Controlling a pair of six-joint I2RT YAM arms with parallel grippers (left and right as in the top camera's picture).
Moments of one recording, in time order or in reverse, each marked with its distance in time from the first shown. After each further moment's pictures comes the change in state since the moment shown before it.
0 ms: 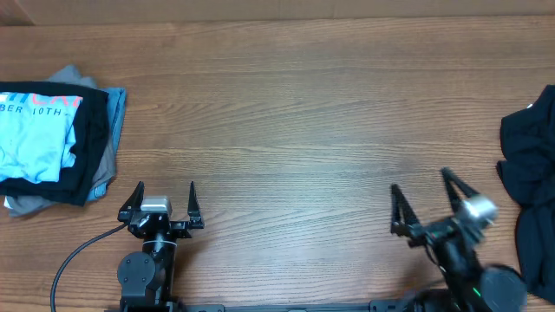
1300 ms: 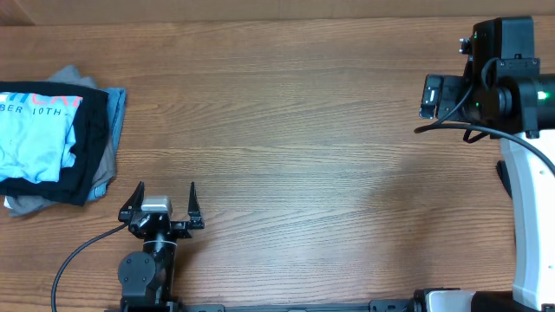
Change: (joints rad) left arm 0.000 0.000 -0.006 0.000 0.000 0.000; right arm -0.004 1.497 1.416 -1.089 0.469 0.004
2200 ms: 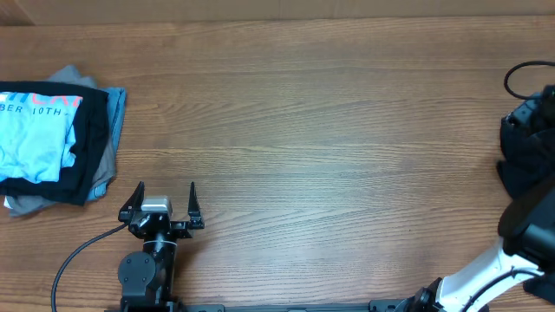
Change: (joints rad) left arm 0.000 0.000 0.000 0.000 0.000 0.000; right arm -0.555 0.477 0.018 0.095 -0.024 0.219
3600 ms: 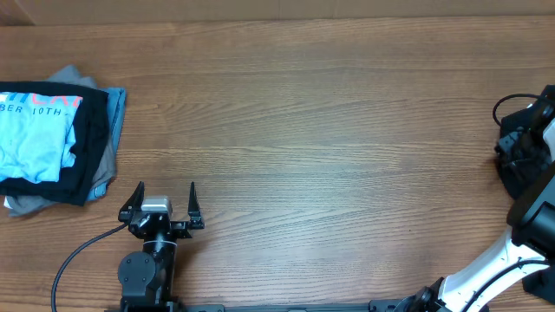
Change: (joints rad) left arm 0.000 0.000 0.000 0.000 0.000 0.000; right arm -0.076 0.092 -0.324 0.399 -0.015 0.078
